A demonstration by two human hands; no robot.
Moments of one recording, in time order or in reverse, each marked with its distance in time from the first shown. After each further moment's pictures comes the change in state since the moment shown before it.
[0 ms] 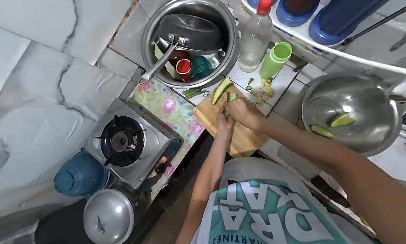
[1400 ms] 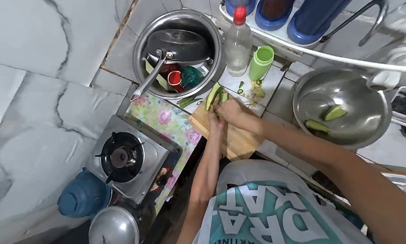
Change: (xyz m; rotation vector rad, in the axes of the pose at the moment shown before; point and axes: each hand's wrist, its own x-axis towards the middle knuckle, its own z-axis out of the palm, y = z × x) left_hand 0.013 0.010 0.007 0.205 -0.171 0.139; right_hand 0.002 0.005 -0.022 0.101 0.039 0.005
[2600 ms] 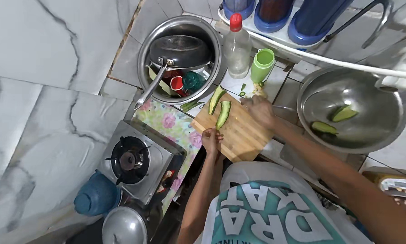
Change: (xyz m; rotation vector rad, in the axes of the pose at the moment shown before) left_hand -0.027 -0.005 -0.084 0.691 0.222 0.164; right_hand -0.032 0.102 0.078 0.209 0.441 0.158
